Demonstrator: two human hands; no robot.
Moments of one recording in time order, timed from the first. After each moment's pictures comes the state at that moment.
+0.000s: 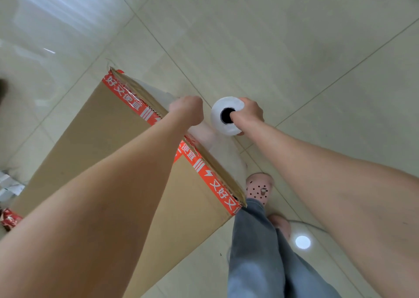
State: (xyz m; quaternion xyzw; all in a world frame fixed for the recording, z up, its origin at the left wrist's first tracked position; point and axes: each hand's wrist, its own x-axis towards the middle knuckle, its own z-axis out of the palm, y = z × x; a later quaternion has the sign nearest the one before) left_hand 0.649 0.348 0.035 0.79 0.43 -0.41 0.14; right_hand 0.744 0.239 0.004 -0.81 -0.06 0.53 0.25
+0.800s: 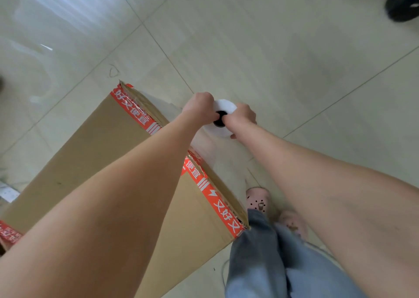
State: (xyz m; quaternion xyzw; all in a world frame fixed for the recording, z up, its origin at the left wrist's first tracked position) left_hand 0.676 0.379 0.026 0.80 0.45 -0.30 0.25; right_hand 0.743 0.294 0.013 -0.83 -0.06 0.52 0.20
